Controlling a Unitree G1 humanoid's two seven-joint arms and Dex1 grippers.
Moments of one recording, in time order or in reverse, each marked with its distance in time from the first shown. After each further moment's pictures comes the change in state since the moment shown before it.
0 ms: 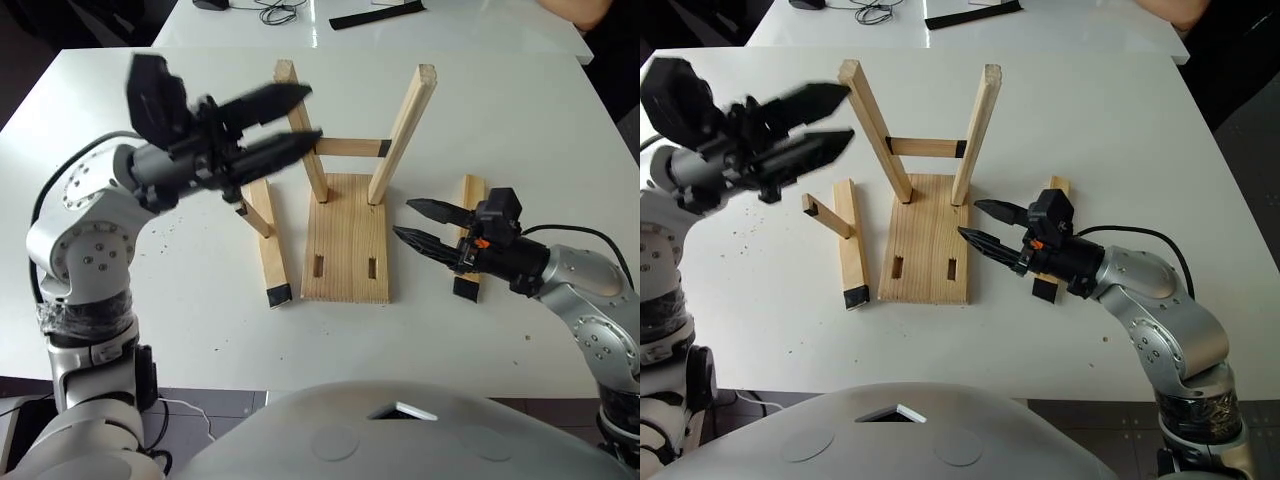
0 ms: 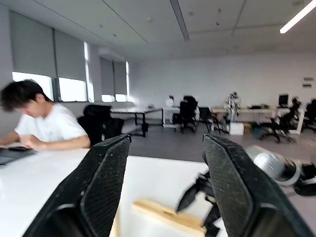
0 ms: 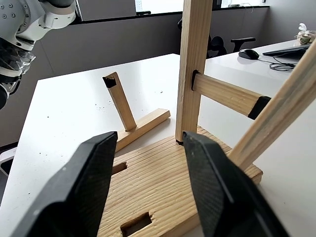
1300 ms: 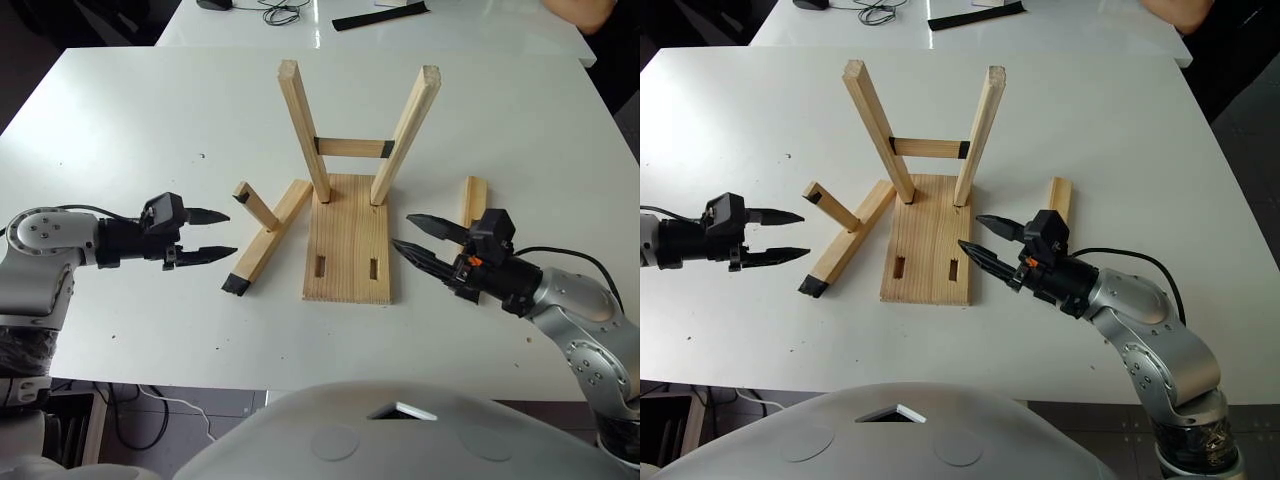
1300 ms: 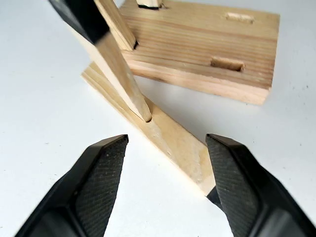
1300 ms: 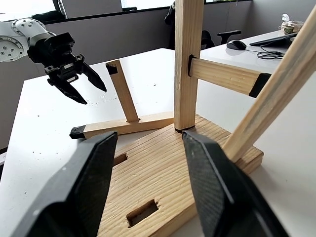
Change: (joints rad) left arm 0.274 0.364 -0.072 0.406 0.585 -0.364 -0.296; right arm 0.132 0.034 0.026 -0.056 -0.070 -0.034 -0.065
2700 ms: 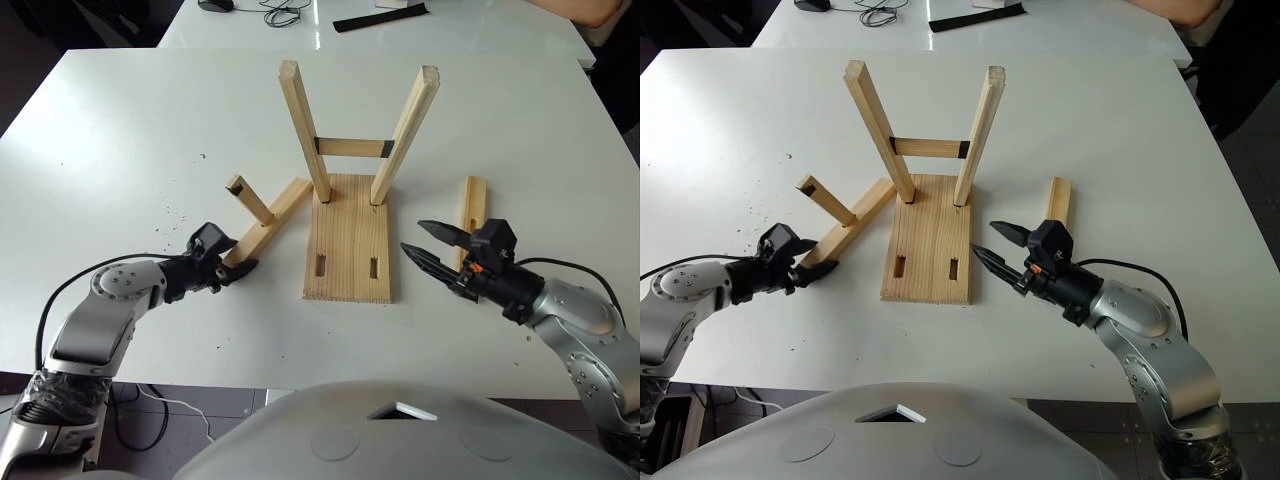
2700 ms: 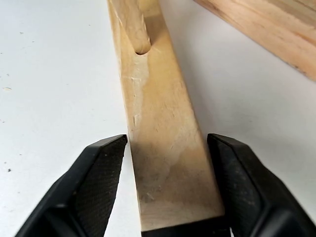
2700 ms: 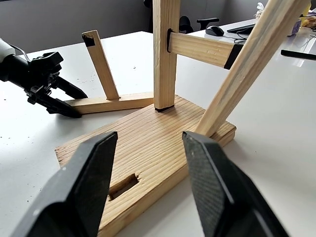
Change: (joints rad) left arm 0.147 -0.188 -0.112 -0.174 0.145 0.303 0.528; right arm 0.060 0.000 0.006 0.006 -0.105 -0.036 -0.042
